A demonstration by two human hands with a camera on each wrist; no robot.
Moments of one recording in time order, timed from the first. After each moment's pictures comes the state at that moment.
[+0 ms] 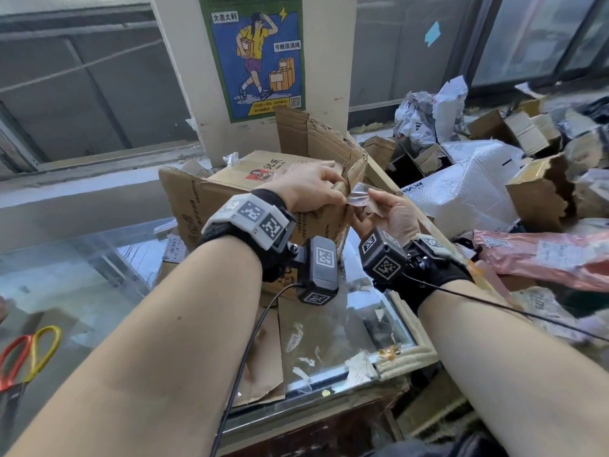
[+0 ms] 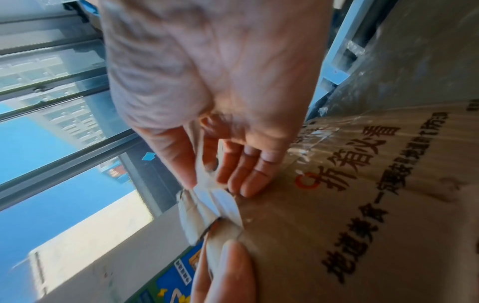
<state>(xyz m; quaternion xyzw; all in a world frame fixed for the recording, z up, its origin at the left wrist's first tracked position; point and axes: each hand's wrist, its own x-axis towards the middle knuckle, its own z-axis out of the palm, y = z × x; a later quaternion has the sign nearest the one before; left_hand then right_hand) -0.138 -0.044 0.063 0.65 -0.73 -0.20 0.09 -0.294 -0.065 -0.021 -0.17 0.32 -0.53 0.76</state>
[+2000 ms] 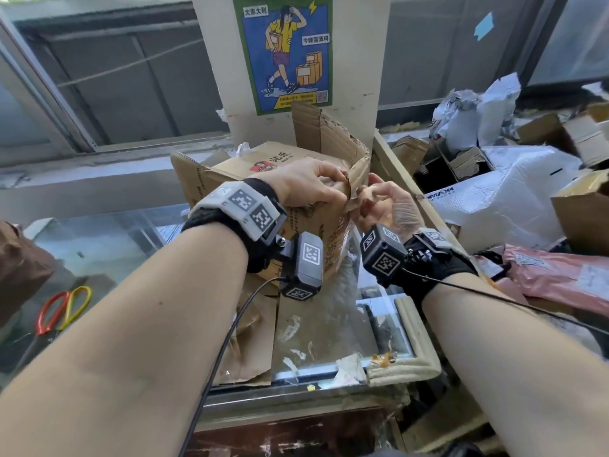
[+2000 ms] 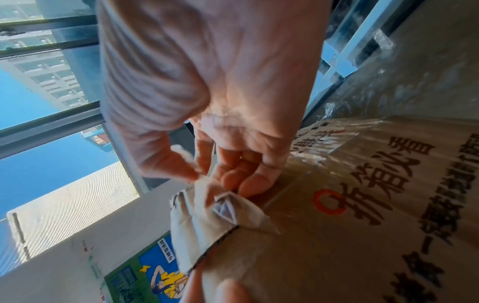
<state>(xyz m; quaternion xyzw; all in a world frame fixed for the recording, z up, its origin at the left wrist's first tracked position) -0.150 -0.021 0.075 0.68 -0.66 -0.28 0.14 -0.303 -0.073 -0.013 -0.26 0.32 -0.46 0.79</state>
